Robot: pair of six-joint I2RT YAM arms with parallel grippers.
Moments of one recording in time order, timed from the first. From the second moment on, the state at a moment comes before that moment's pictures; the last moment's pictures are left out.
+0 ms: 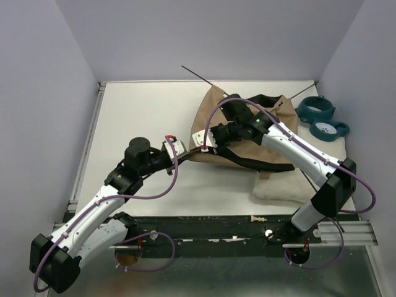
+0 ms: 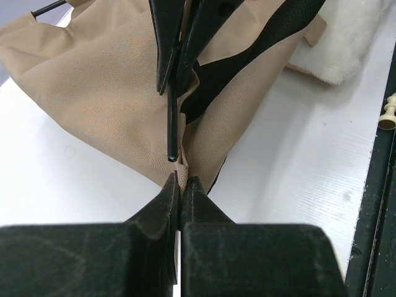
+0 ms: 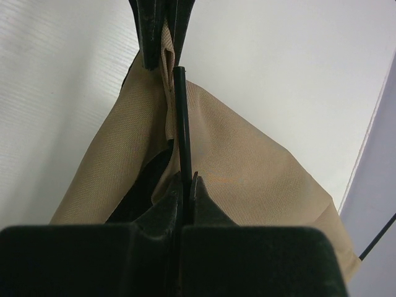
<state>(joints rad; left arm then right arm) -0.55 0.84 0.61 -0.03 0.54 0.31 0.74 1.60 1.52 -0.81 -0.52 -1.24</state>
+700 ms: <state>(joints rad) -0.54 0.84 0.60 -0.05 0.54 0.30 0.75 1.58 1.50 -0.81 -0.52 -1.25</state>
